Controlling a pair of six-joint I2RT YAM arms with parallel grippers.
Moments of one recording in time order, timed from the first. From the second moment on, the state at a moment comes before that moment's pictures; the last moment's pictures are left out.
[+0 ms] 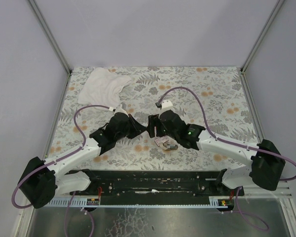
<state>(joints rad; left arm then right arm) -0.70 1.13 0.65 -0.07 -0.02 -1.09 0.97 1.34 0.92 -0.16 0.25 0.51</state>
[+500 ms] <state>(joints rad) -0.71 1.13 0.65 -0.06 -0.03 -1.10 0.99 1.38 0.94 -0.15 0.34 0.52</state>
